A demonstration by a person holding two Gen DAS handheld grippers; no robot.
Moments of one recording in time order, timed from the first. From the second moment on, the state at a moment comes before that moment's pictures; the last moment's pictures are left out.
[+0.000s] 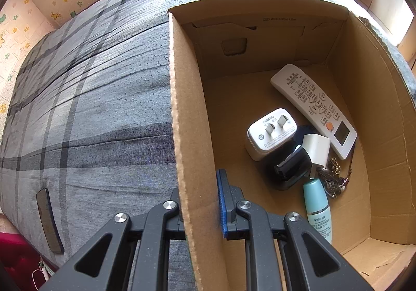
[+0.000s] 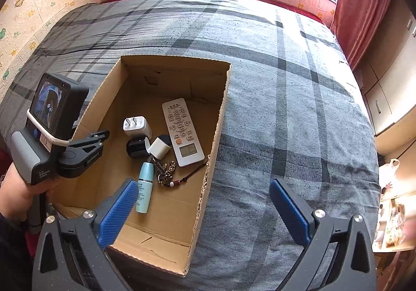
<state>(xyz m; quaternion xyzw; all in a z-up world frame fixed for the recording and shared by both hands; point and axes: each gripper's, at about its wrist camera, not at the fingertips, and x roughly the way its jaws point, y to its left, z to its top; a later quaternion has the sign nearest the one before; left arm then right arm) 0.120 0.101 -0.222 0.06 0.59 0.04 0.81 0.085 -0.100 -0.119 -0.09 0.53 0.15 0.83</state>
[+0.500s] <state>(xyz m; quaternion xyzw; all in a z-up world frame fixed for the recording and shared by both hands) 0.110 0.101 -0.204 0.06 0.57 0.07 0.81 0.078 -0.109 -0.114 -0.08 0.53 0.16 0.83</state>
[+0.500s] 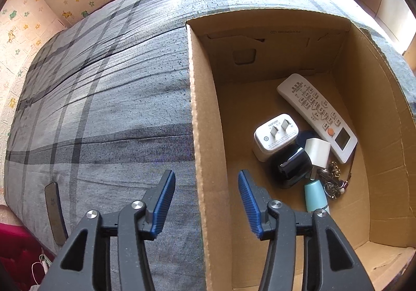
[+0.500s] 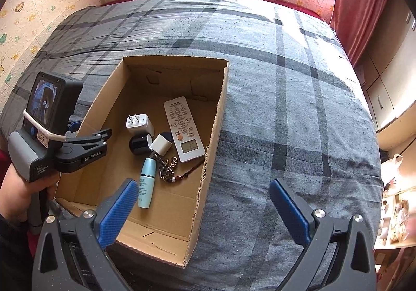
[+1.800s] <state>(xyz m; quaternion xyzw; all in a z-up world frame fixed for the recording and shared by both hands) 0.004 0.005 -0.098 0.04 0.47 0.02 0.88 0.041 -0.137 -0.075 -0.05 0.47 0.14 0.87</state>
